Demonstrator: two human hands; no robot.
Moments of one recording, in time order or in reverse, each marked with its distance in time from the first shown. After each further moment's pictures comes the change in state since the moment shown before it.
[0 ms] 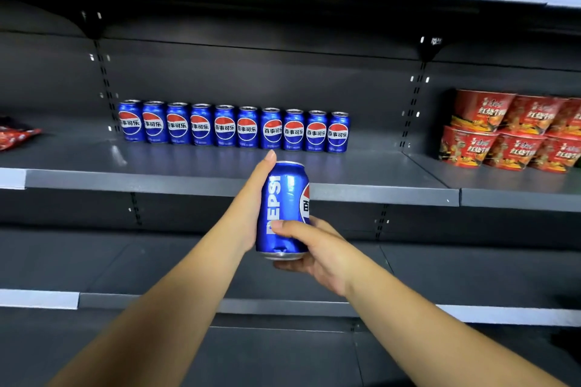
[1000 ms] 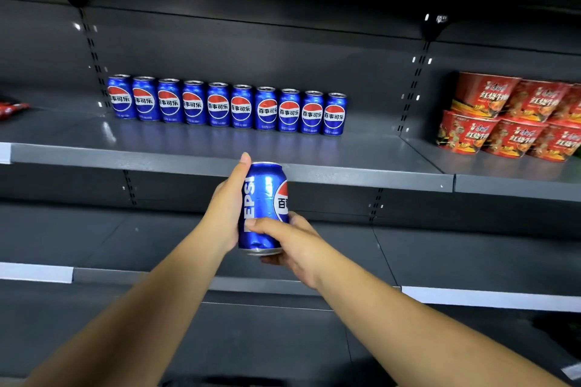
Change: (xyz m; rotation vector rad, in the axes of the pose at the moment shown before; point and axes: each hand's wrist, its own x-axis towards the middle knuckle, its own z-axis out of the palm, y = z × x) left_hand -0.001 -0.026 -0.013 0.007 0.255 0.061; right_hand 0.009 0.022 0.004 -0.074 0.055 0.050
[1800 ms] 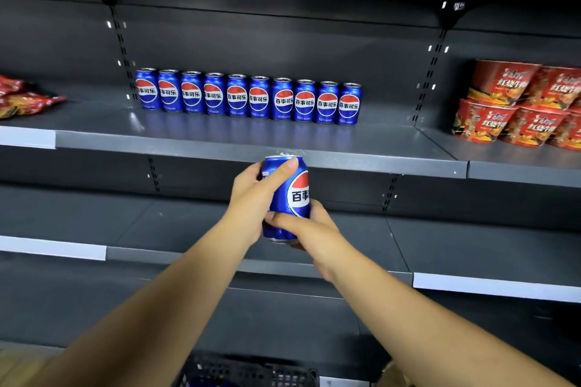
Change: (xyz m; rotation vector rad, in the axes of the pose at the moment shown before) left_hand -0.043 -0.006 0.002 0.080 0.006 0.205; right_hand -0.025 0.014 0.008 -0.028 0.094 -0.103
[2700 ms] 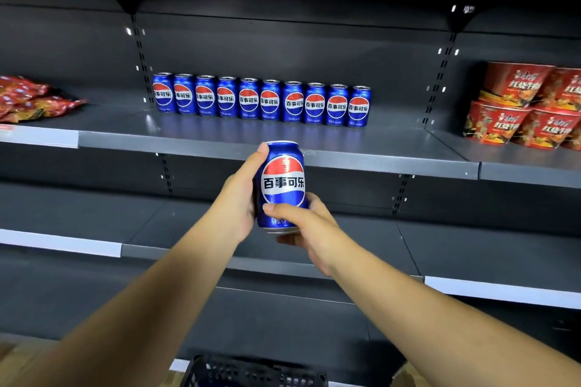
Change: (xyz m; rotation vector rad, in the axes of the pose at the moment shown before) left_hand -0.006 0.014 -0.028 -0.179 -0.066 -0.143; right_hand -0.004 -0.001 0.016 0.026 -0.090 -0.004
